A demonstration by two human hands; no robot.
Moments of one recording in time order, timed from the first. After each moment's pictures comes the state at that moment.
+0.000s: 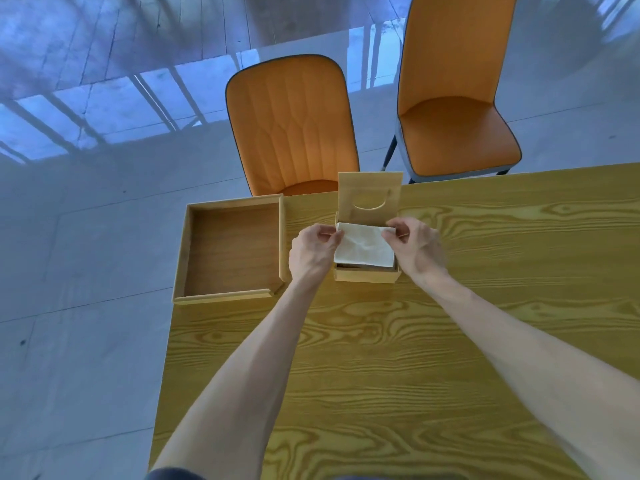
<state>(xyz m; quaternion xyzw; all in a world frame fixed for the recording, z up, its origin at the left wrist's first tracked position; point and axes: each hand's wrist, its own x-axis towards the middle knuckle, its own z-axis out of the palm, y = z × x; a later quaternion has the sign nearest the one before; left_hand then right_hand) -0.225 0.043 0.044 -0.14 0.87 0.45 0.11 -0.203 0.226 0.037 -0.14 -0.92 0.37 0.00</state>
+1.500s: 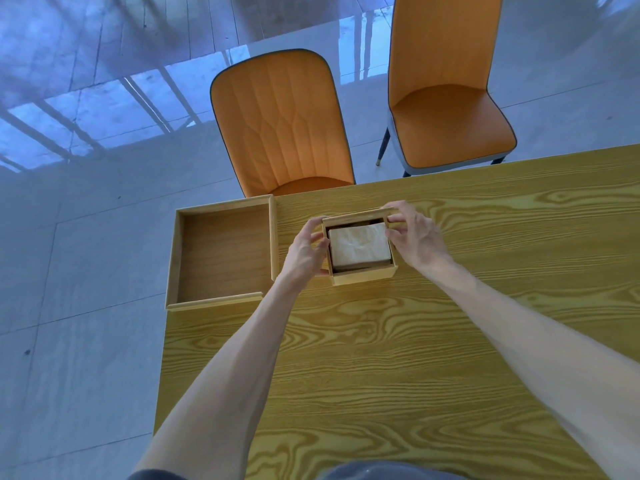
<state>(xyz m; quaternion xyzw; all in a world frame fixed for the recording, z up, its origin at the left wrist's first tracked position) -0.231 0.038 0.034 -0.13 0.77 0.57 0.25 -0.216 0.254 0.025 -0.05 -0.93 0.36 -0.02</state>
